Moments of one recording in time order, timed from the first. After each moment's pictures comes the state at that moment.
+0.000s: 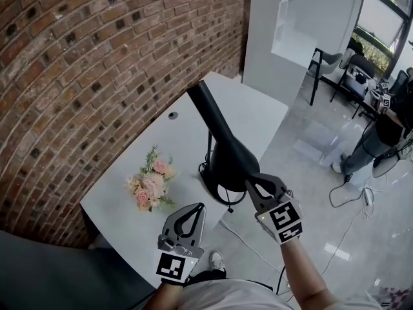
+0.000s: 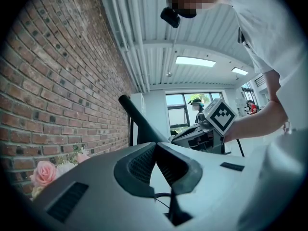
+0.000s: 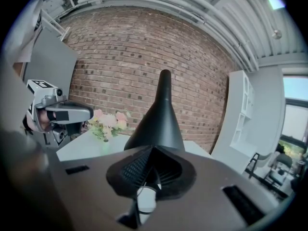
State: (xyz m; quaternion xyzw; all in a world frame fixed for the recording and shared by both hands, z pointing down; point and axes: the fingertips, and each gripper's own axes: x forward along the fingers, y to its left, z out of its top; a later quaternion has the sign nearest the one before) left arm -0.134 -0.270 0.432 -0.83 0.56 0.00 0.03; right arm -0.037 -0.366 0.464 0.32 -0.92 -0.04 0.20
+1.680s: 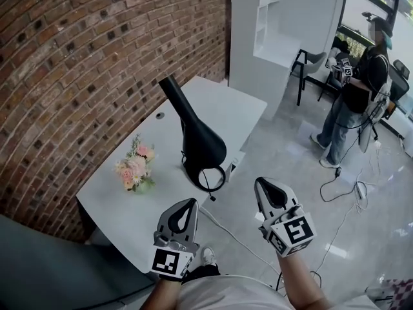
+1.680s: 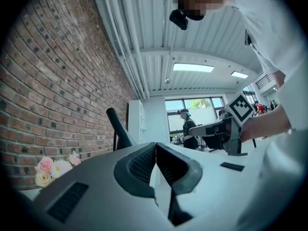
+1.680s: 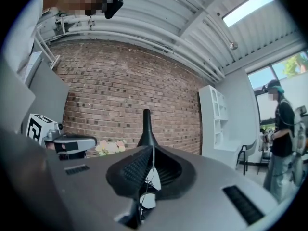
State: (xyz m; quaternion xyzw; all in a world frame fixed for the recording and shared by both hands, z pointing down) left arm -0.058 -0.205 0.396 -0.82 0.57 0.03 0.04; right arm 0.091 -0.271 0.385 0.41 -0.91 0.00 0.04
